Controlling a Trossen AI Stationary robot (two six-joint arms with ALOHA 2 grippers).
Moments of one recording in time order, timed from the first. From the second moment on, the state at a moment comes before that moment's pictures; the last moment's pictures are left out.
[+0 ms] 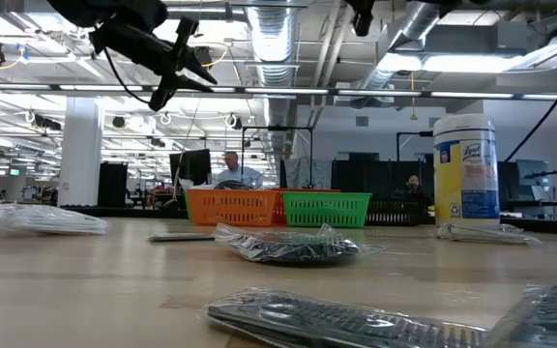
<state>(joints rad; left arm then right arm) 0.83 1.16 0.90 -0.18 0.49 -0.71 -0.40 1.22 1.04 0.30 -0.51 0.71</state>
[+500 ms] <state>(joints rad) 0.45 1.14 0.90 -0.22 0.47 -0.74 -0.10 1.22 1.04 0.30 -0.24 0.72</state>
